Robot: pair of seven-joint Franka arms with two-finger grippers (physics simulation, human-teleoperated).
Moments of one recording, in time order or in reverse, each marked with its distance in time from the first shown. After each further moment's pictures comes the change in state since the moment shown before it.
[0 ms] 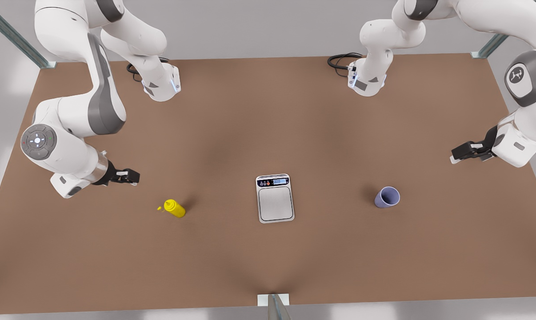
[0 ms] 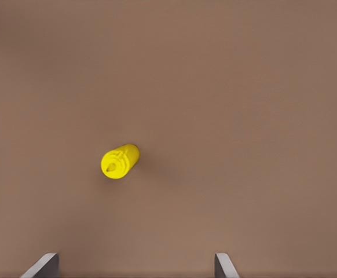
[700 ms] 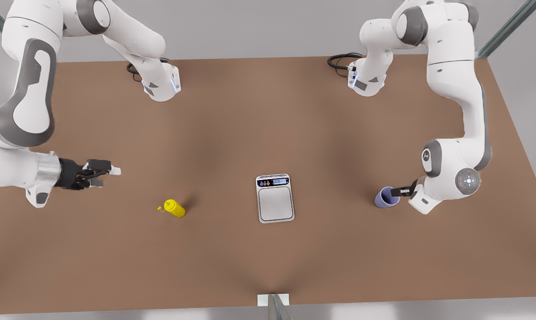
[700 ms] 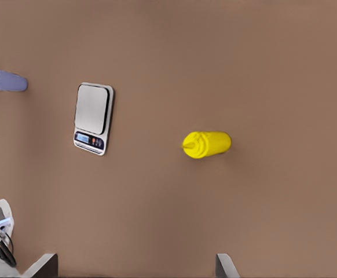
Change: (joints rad) left arm -0.063 0.218 -0.017 -0.461 -0.002 0.509 -0.022; right arm -0.242 0.082 -0.002 0.093 0.521 -0.179 -0.628
